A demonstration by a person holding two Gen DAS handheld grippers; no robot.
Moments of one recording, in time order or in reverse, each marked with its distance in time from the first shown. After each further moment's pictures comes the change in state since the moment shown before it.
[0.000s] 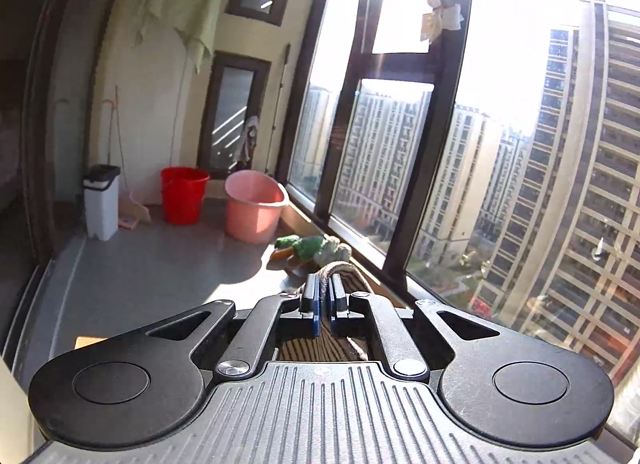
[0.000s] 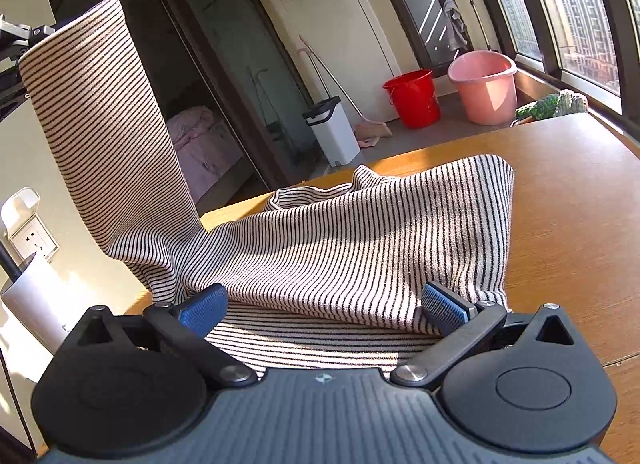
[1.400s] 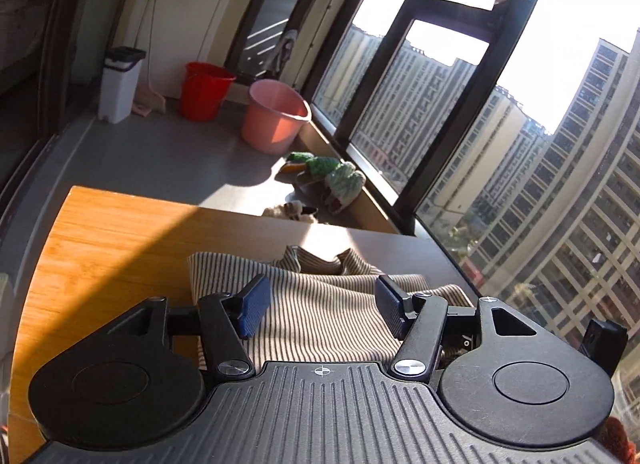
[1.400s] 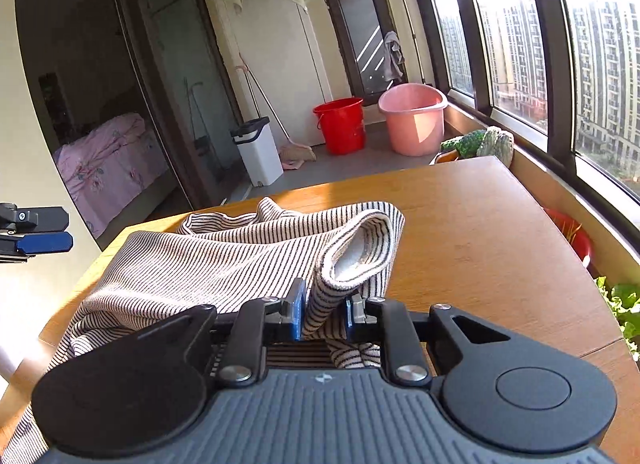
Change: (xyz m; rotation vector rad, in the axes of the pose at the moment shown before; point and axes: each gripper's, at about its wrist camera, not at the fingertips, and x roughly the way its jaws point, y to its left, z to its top) left arm 0.019 0.093 -0.104 -0.215 0.215 0.039; right arm -0.032 -0.012 -0.003 -0.015 -0.081 -0.257
